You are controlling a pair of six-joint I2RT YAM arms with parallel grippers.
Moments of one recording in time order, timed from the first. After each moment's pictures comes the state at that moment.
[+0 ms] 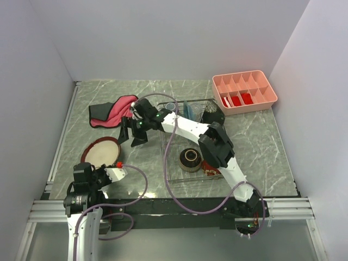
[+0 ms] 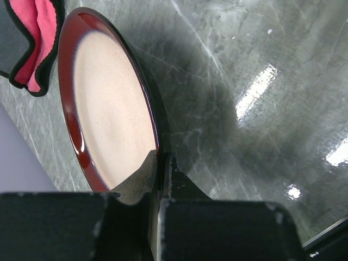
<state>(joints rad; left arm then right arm) 0.11 0.07 0.30 -0.95 0.36 1.10 0.88 2.29 1.94 -0.43 -0.58 0.82</state>
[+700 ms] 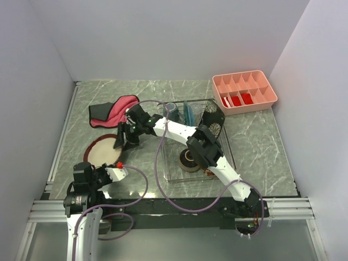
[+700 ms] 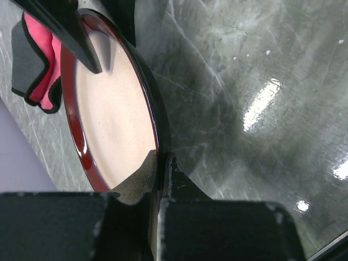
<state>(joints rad) 0.09 0.06 0.30 -0.91 0.40 1.10 0.92 2.49 2.09 -0.38 -0.59 0.92</state>
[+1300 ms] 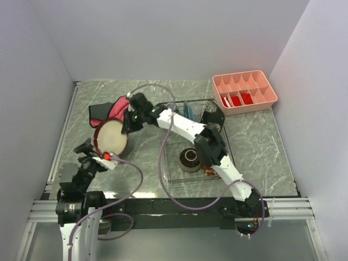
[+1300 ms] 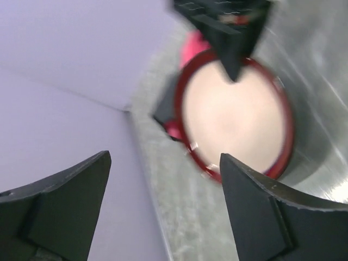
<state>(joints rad) 0.07 0.02 0.44 -0.63 0.34 0.97 0.89 2.46 2.21 -0.48 -0.38 0.70</state>
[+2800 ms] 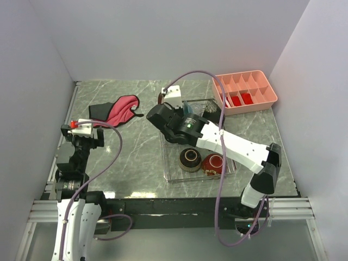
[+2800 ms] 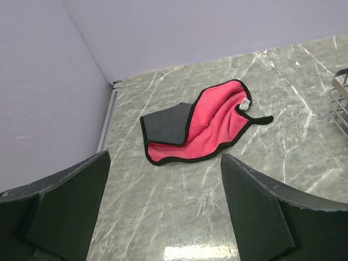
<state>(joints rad) 0.07 0.41 0.56 -0.15 0.06 0.22 1.08 1.65 1.71 -0.84 0.92 0.56</state>
